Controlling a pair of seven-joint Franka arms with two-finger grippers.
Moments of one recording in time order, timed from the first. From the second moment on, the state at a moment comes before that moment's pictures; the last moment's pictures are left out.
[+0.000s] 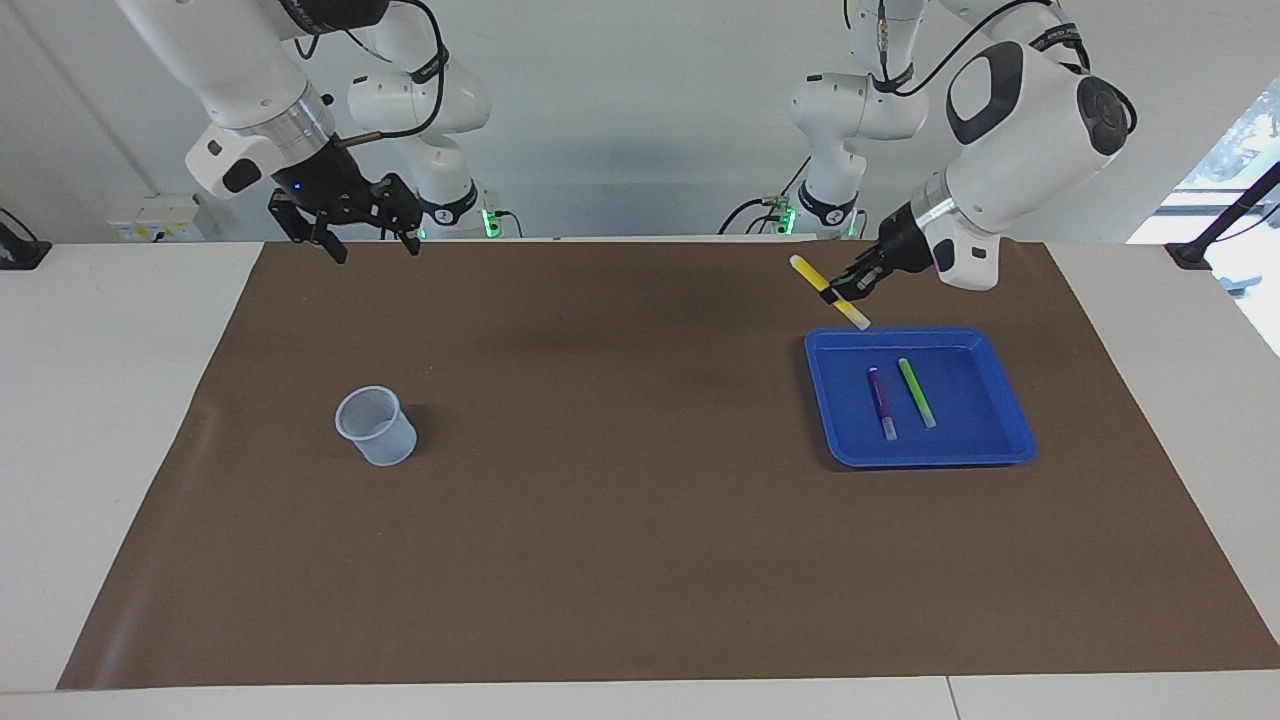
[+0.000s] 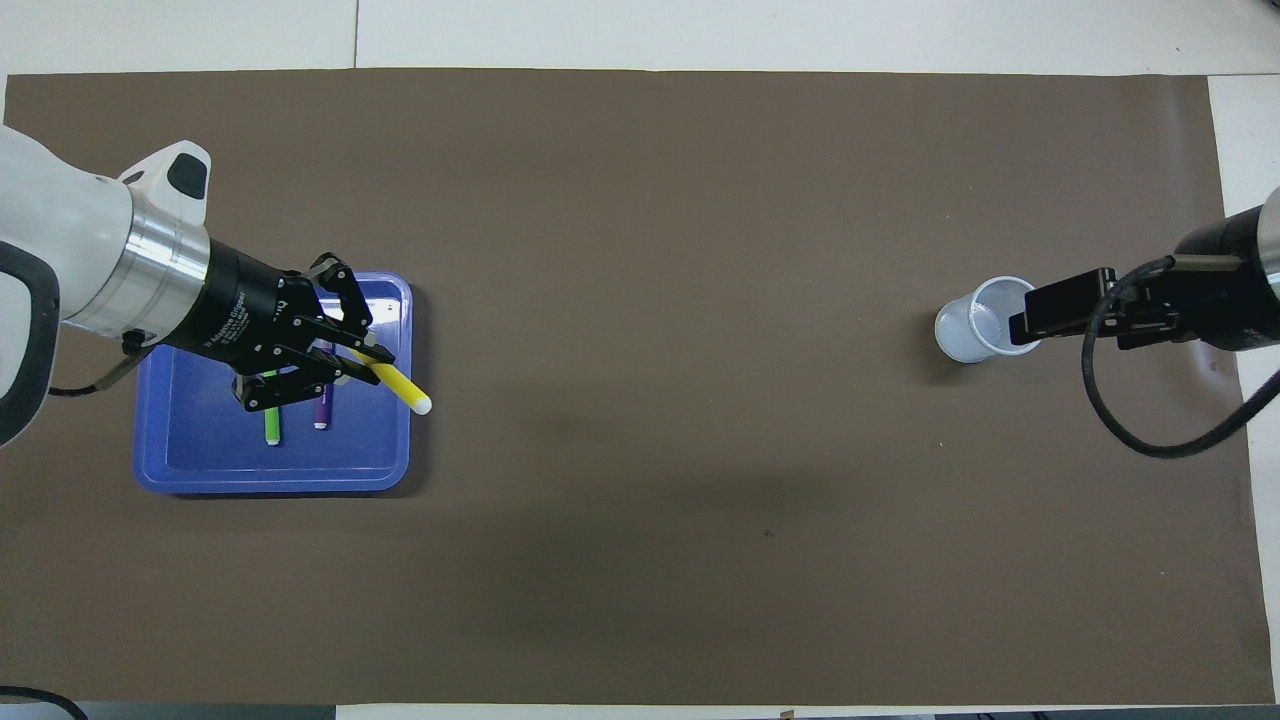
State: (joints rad) left arm -0.28 0.01 0.05 -1.74 -0.52 1.61 -1.08; right arm 0.03 -0.04 0.02 -1.60 0.25 1.50 0.09
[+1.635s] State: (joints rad) left arm -0.50 -0.13 -0.01 -2.02 -0.98 2.22 -1.82; right arm 0.31 0.02 0.03 -1.72 0.82 1.95 0.19
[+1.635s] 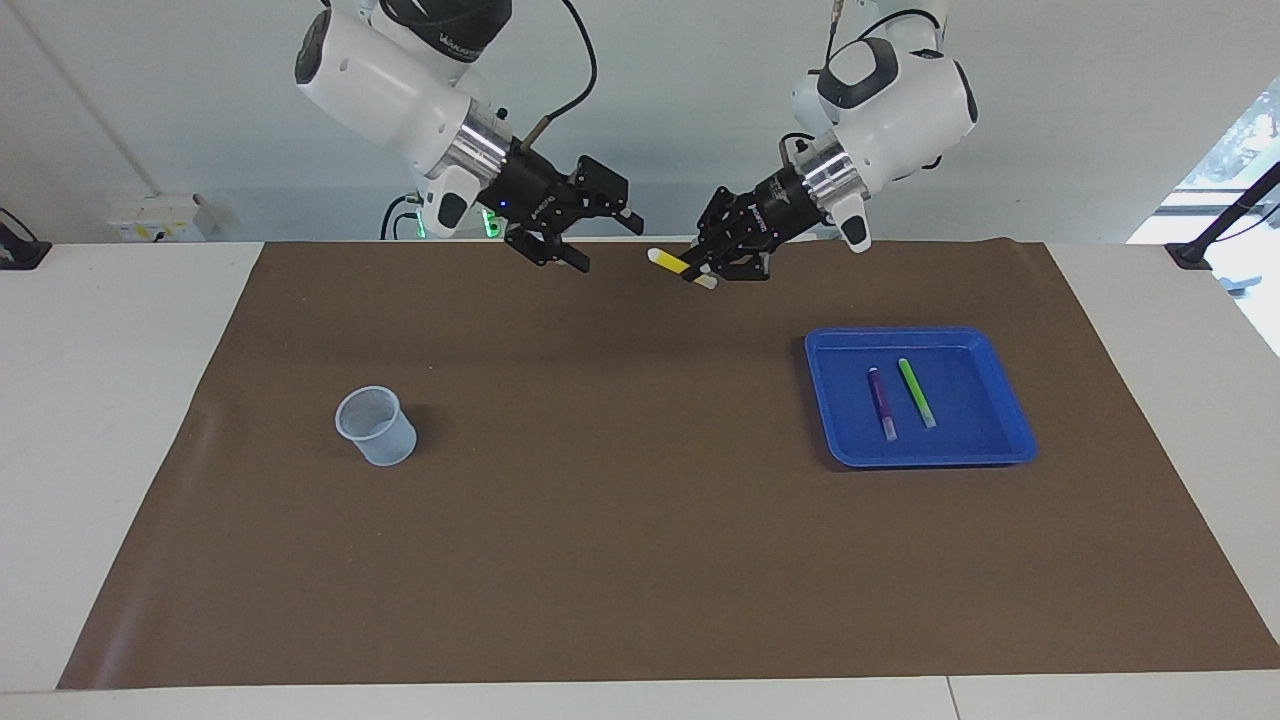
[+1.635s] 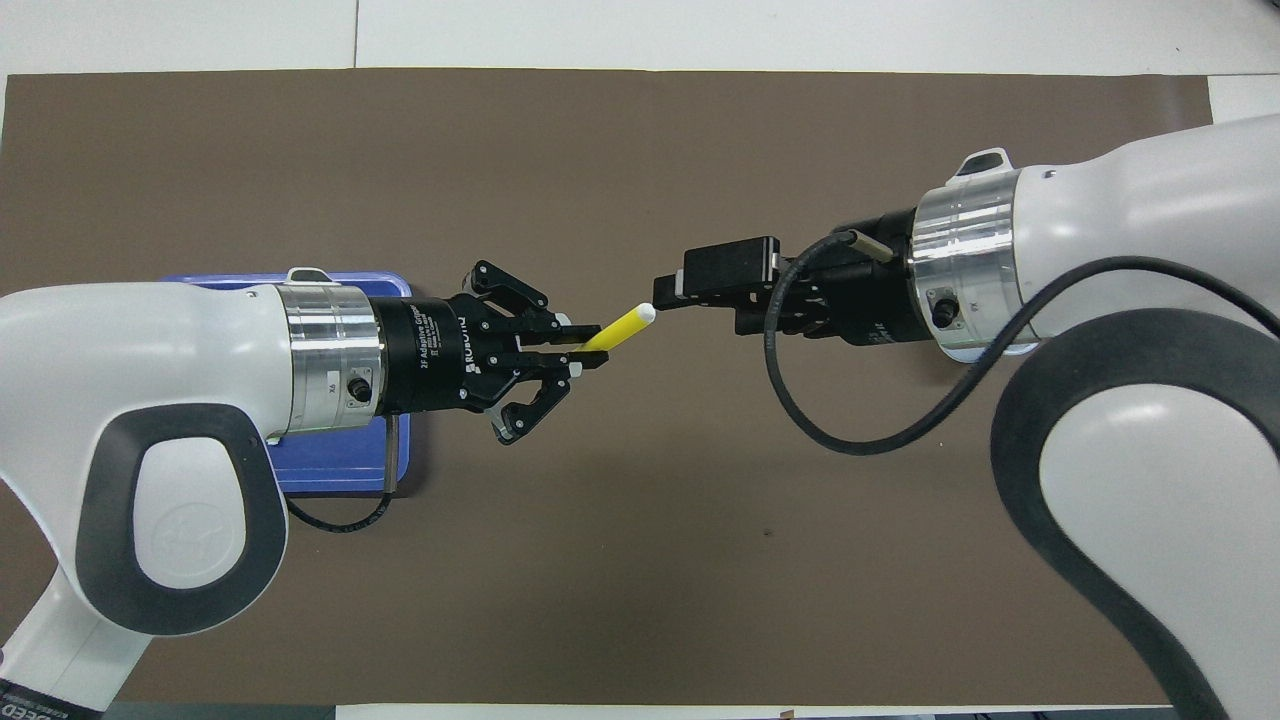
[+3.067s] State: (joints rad) left arm -0.54 -0.14 0.00 -2.05 -0.99 2.29 -1.82; right arm 0.39 0.07 0.03 -1.64 0.71 1.97 0.29
